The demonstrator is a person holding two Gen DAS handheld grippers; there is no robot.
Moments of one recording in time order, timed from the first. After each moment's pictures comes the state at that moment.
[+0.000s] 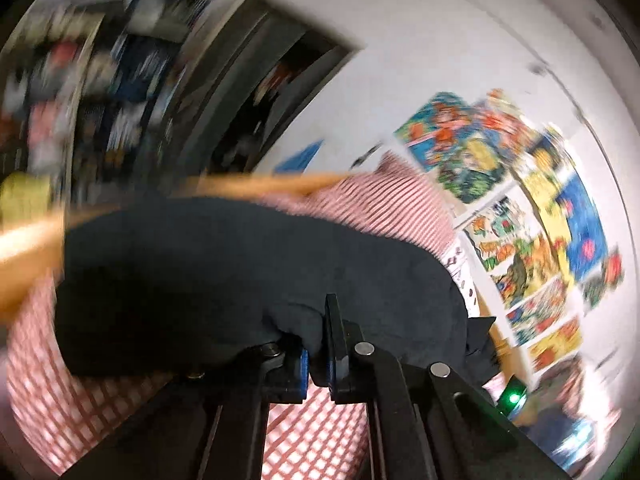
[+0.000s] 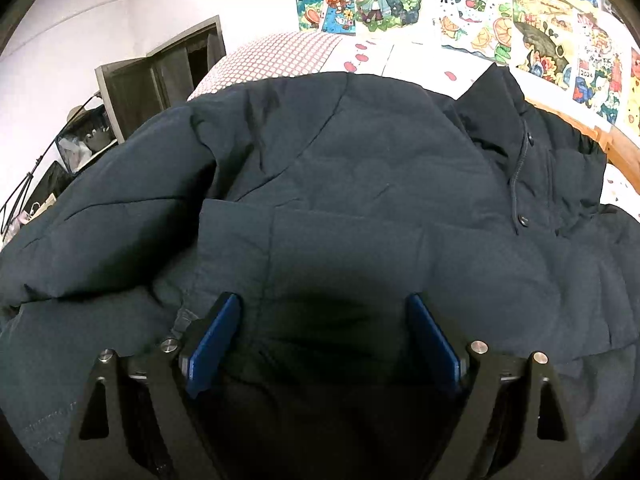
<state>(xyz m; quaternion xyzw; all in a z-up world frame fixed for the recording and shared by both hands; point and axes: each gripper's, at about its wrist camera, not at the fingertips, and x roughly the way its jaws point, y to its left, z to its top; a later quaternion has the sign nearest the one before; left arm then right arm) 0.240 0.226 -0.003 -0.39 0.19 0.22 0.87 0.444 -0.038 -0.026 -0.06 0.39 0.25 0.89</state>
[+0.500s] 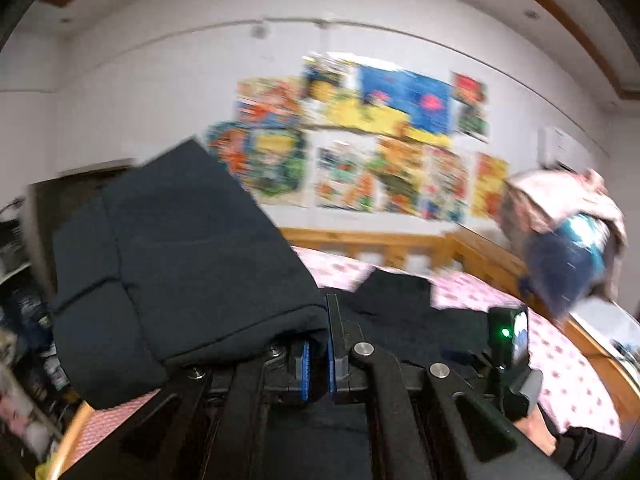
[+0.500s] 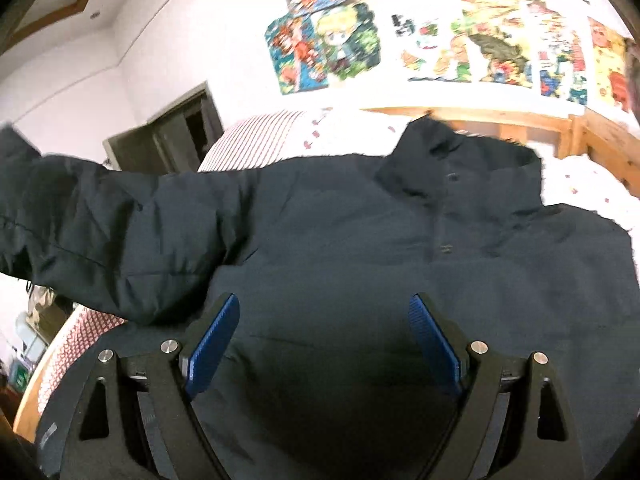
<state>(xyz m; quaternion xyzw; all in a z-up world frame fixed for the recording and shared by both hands) 0.320 0.041 0.155 -0.04 0.17 0.01 0.99 0.433 -0.144 0.033 0.04 0.33 0.25 0.91</state>
